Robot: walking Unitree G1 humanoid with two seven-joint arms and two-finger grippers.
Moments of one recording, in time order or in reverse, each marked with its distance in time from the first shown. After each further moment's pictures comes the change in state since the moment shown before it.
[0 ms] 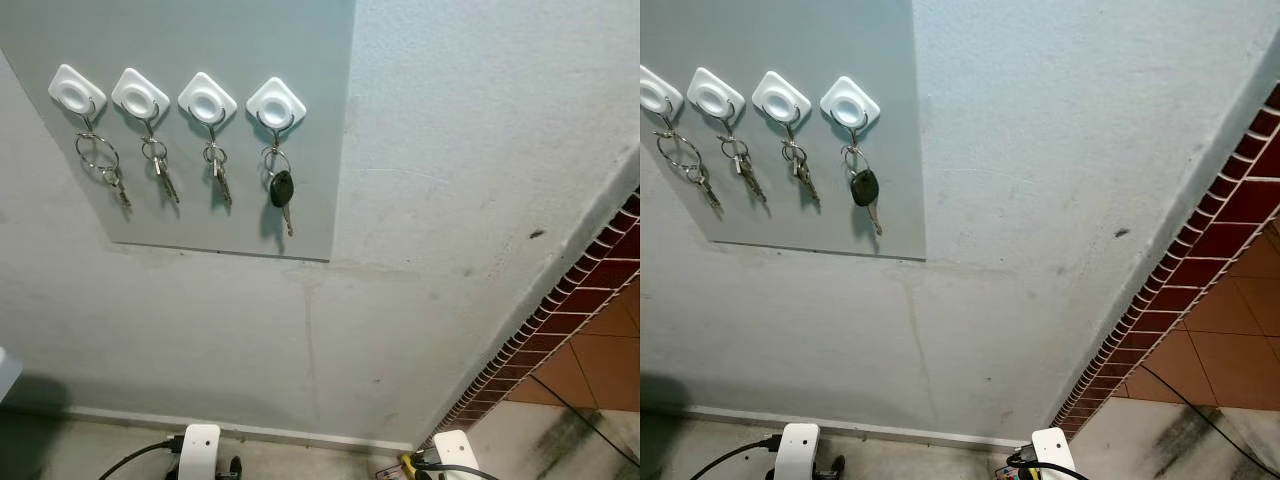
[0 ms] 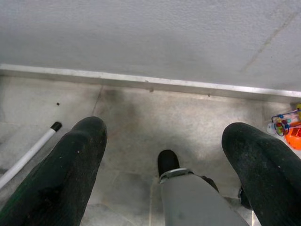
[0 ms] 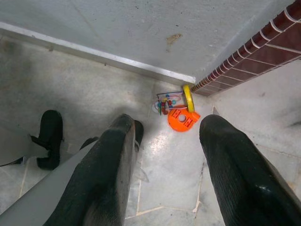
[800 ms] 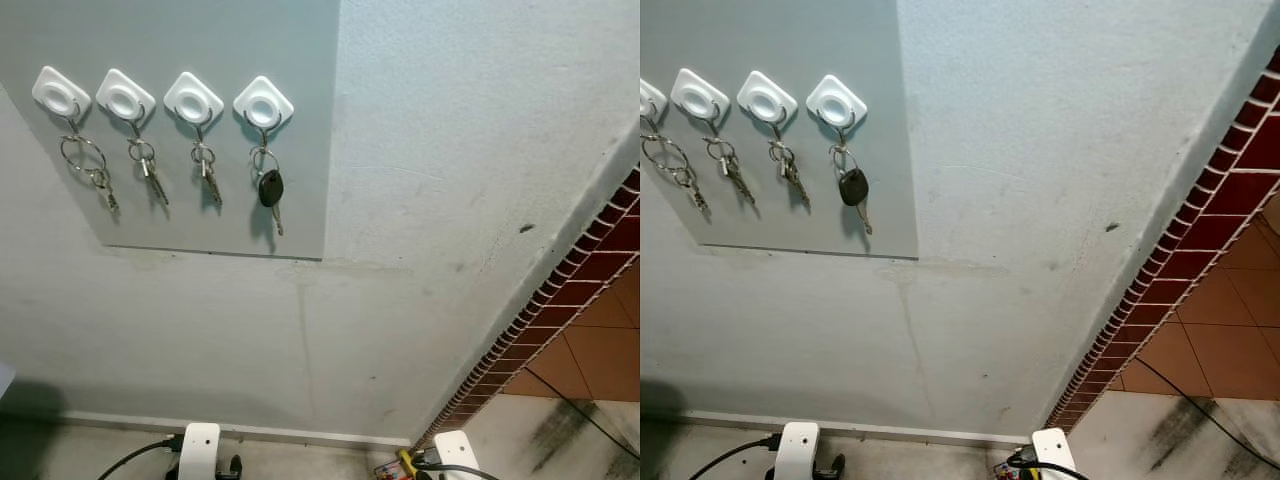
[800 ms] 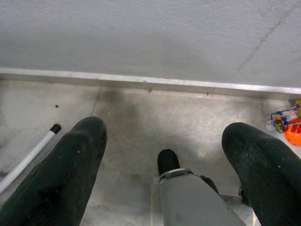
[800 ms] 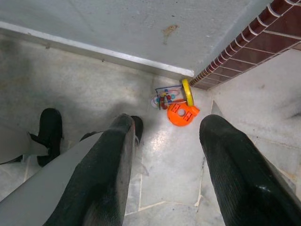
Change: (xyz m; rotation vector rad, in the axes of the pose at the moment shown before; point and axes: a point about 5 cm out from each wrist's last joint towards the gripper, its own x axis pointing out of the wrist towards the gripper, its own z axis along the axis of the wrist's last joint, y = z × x) left arm 0.000 0.000 0.000 0.000 -0.001 -0.001; right arm 0.000 0.000 -0.001 0.001 0.009 -0.005
